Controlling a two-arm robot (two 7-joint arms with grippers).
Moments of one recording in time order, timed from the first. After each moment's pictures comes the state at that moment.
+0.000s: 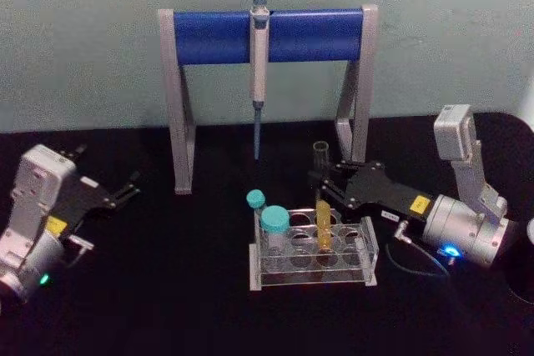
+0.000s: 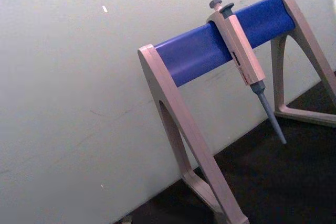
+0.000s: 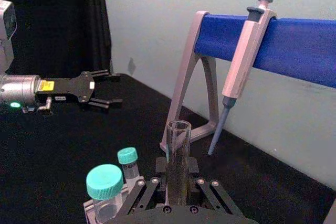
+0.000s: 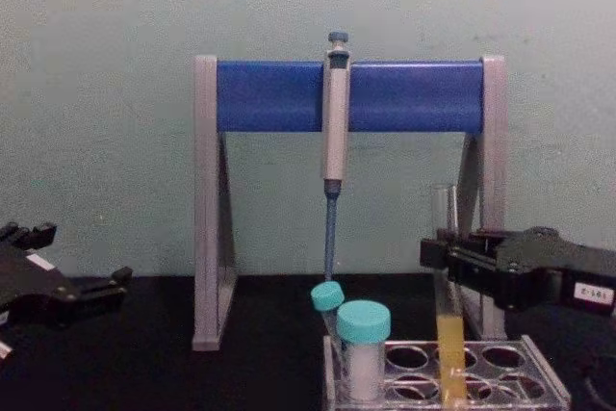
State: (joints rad) left arm -0.20 0.60 0.45 -1.41 -0.25 -0.12 0.03; right arm 0.37 0.47 -0.48 -1.29 0.52 -0.10 0.69
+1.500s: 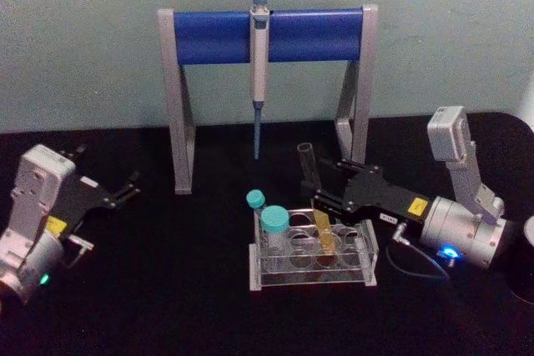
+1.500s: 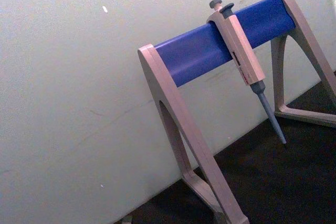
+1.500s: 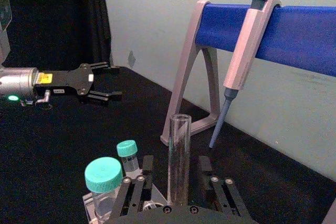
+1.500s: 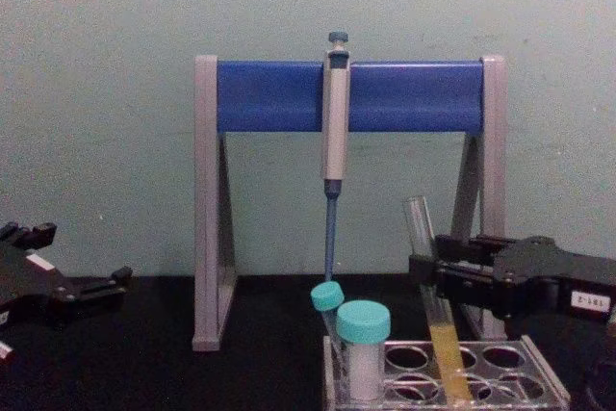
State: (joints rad) left arm -0.20 0.60 0.45 -1.41 -0.25 -0.12 0.03; right arm 0.38 0.47 -0.49 -1.29 0.51 -0.07 0.68
